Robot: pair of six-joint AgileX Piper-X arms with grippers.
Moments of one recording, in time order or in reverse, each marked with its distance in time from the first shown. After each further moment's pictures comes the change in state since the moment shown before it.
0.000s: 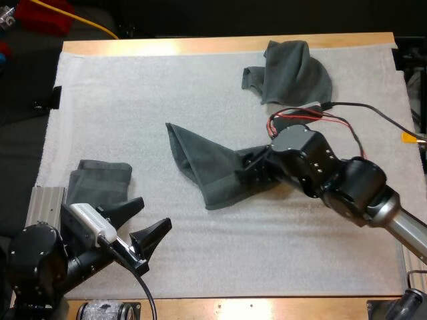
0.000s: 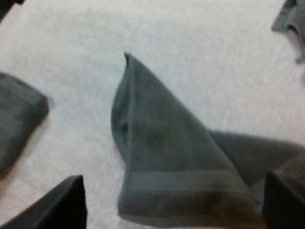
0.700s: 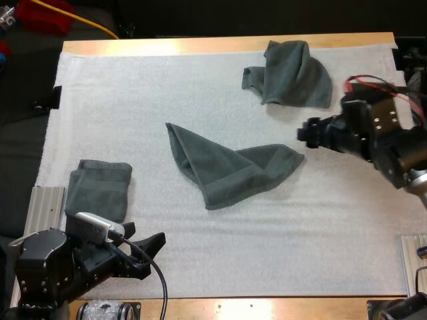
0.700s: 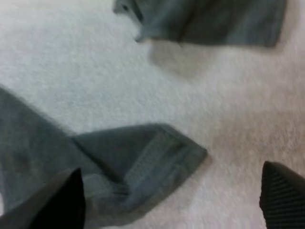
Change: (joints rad) left arm 0.000 0.000 0.000 0.263 -0.160 0.000; right arm -0.426 -0.011 0.051 0.088 -0.129 -0.041
